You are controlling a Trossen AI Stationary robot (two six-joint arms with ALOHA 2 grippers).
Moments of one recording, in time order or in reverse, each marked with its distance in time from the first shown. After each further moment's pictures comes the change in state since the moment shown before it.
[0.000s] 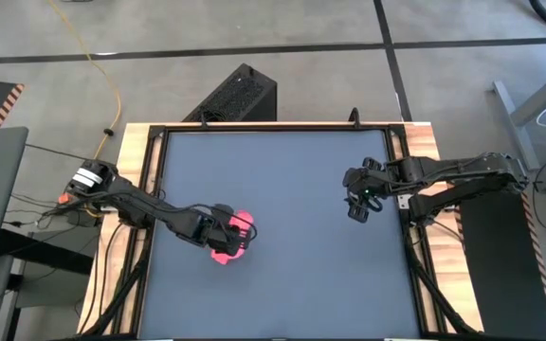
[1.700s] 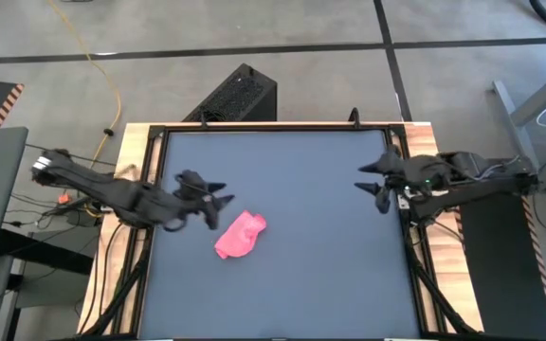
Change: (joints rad) left arm -0.027 -0.560 -0.016 0.209 -0.377 0.858; right arm 0.087 -0.351 -0.028 0.179 0.139 -0.026
